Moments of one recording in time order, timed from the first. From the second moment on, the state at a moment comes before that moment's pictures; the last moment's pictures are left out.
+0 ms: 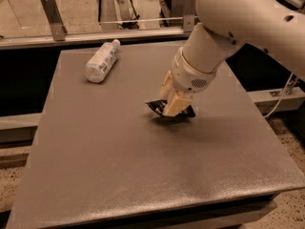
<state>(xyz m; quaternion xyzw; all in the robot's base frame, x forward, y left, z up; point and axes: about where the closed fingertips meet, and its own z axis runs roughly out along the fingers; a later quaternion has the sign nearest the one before) 0.504 -0.058 0.859 -0.74 0.65 0.08 0.18</state>
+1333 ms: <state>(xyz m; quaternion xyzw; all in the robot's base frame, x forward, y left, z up) 0.627 0.019 0.889 -0.73 0.63 0.03 0.27</state>
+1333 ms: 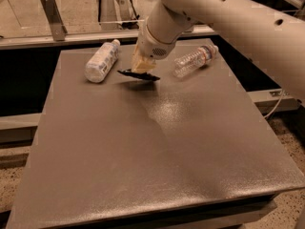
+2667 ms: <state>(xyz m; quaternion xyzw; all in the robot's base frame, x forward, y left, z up) 0.638 0.089 0.864 -0.71 0.62 0.08 0.31</state>
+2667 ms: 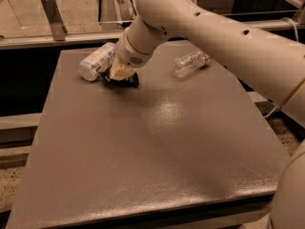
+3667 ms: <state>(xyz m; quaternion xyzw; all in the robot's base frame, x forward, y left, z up) 0.617 0.059 0.904 -0.71 0.61 0.08 0.35</state>
